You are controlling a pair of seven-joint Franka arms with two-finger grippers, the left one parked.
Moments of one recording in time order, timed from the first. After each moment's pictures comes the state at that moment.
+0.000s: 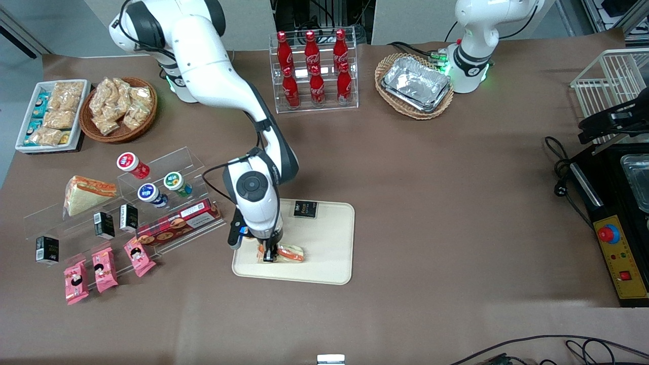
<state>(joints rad) 0.87 0.83 -0.44 -1.49 0.25 2.44 2.09</state>
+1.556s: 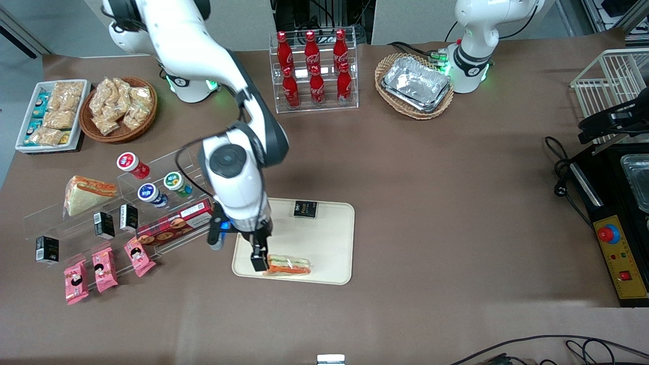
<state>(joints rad) 0.85 0.63 -0.48 -1.40 0.18 2.25 1.91</state>
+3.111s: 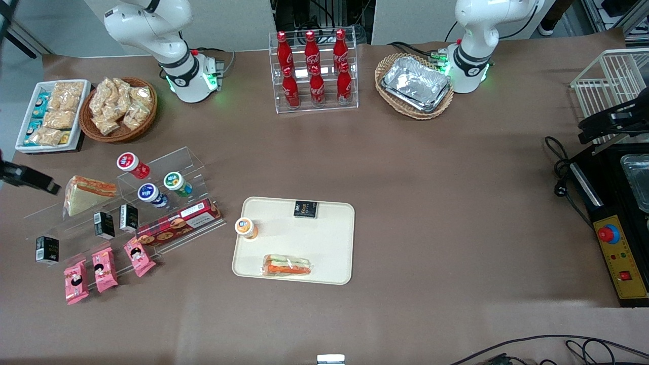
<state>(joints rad) 0.32 0.09 -0.52 -1.52 0.09 1.62 0.06</state>
